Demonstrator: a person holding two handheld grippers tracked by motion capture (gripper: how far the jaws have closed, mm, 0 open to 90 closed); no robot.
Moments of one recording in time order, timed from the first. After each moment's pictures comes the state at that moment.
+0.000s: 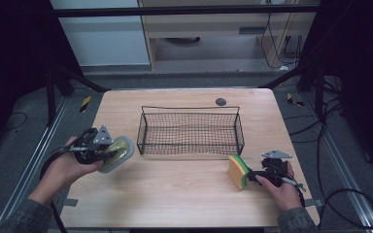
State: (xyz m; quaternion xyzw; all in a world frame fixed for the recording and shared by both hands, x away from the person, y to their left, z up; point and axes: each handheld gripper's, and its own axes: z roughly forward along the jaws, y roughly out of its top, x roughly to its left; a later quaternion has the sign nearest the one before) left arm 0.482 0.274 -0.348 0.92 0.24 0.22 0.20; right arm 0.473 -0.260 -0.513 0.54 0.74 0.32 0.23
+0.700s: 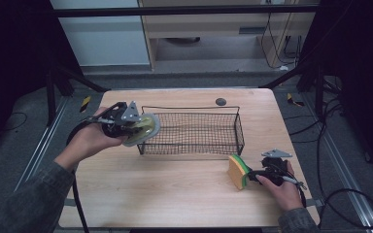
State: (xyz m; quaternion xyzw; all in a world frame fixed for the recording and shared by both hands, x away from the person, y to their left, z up) left arm 0.536 0.203 -0.305 0.94 0.12 0.25 0.21; right arm 0.475 -0.262 -0.513 0.53 0.75 0.32 0.23
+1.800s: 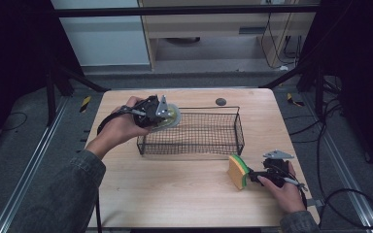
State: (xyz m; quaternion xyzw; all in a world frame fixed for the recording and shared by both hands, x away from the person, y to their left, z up) left arm 0.570 0.142 -0.324 0.94 0.05 0.30 0.17; right arm 0.472 -0.266 -0.513 0.53 0.75 0.32 0.23
